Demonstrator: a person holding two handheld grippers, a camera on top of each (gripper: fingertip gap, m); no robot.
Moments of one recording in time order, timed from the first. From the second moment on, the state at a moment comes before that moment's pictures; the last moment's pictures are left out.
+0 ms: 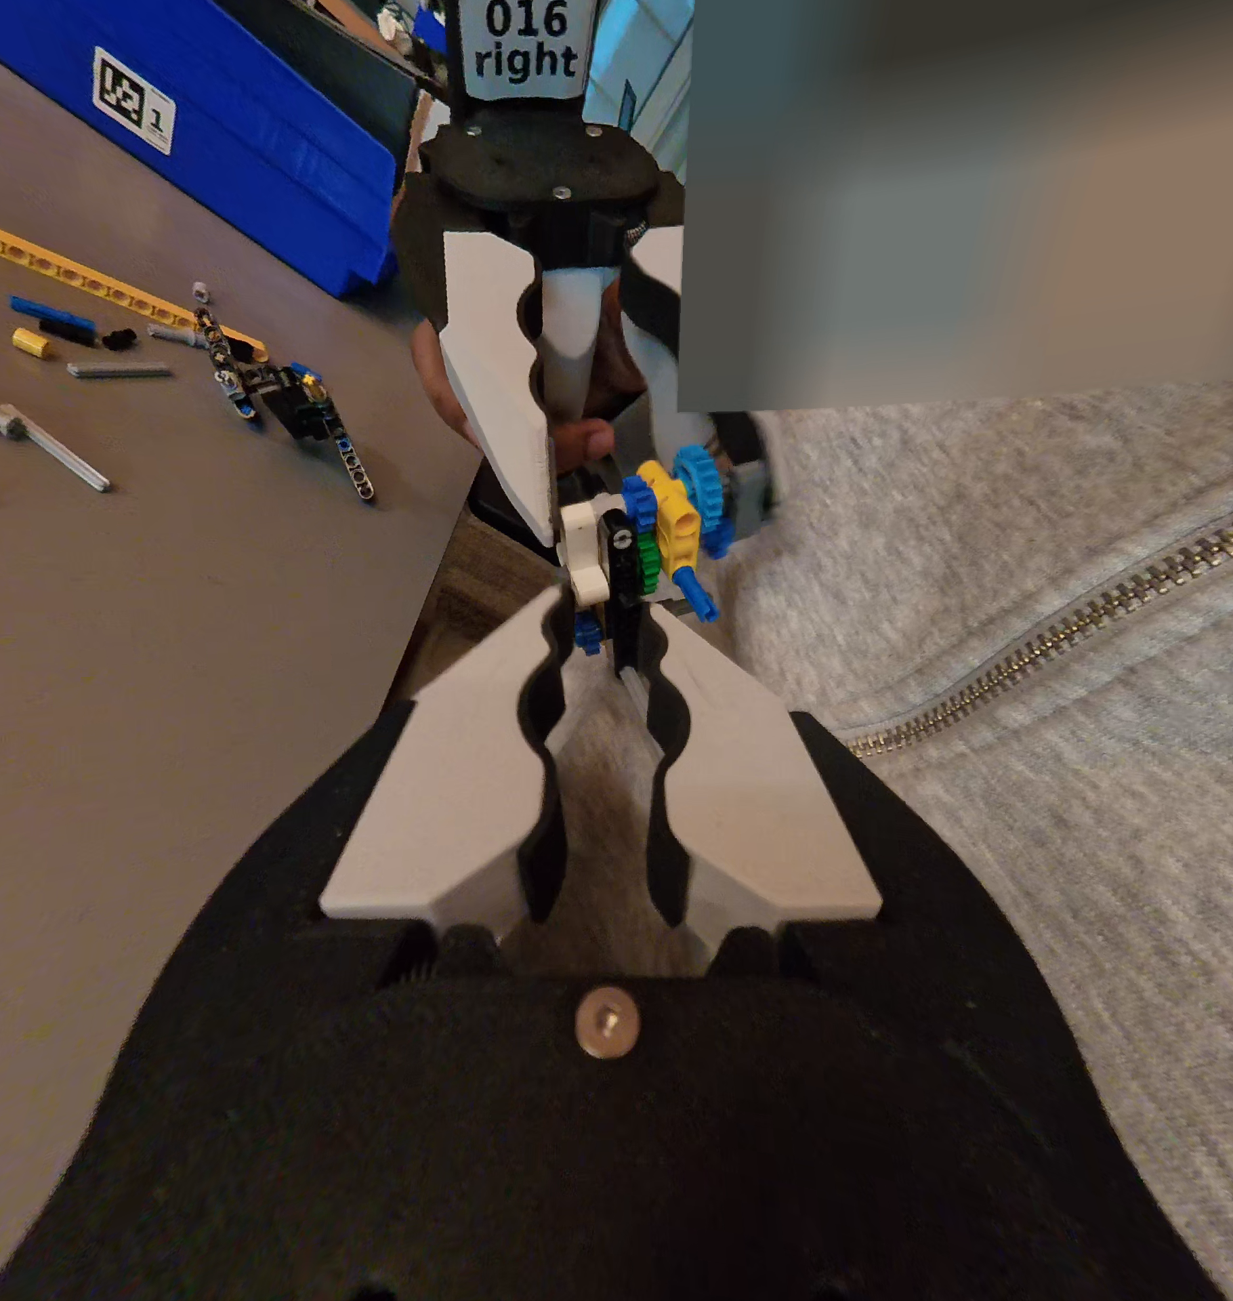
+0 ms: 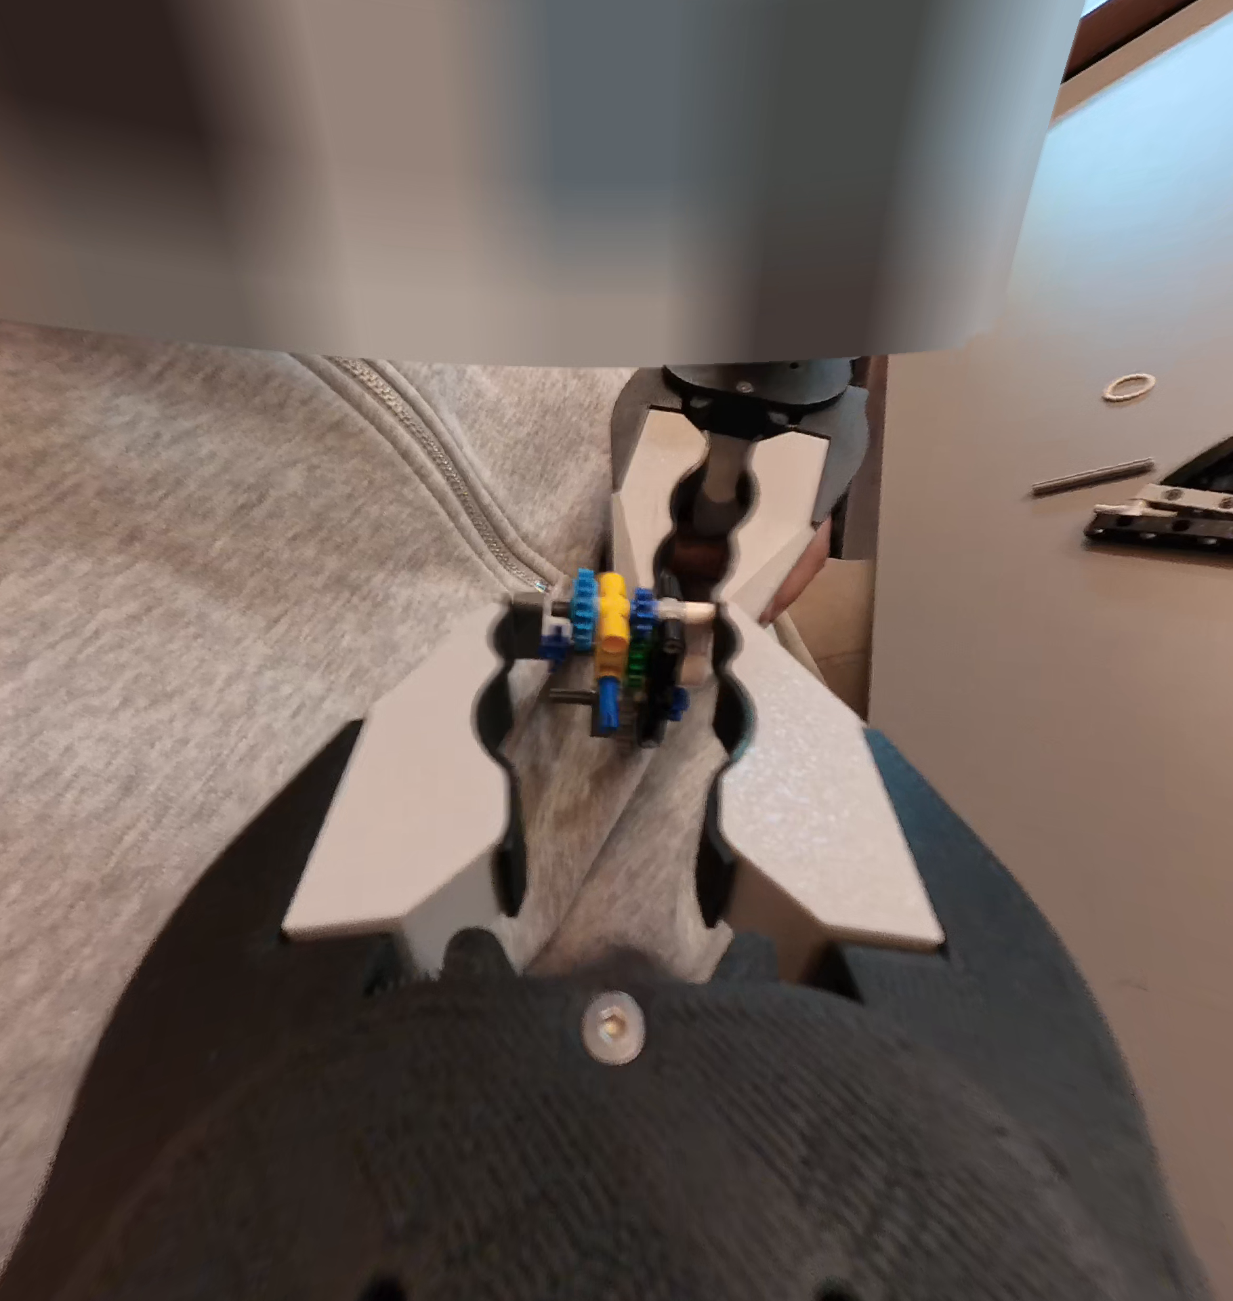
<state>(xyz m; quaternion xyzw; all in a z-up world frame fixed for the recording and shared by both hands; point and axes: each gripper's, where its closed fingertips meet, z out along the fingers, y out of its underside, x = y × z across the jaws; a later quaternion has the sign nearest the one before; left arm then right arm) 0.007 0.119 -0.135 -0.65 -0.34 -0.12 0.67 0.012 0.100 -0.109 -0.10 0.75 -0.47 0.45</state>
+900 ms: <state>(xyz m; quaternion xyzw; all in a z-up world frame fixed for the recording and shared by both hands) 0.000 0.119 -0.138 -0.65 -0.36 -0.12 0.66 0.002 0.097 -0.112 -0.08 0.74 -0.49 0.45</state>
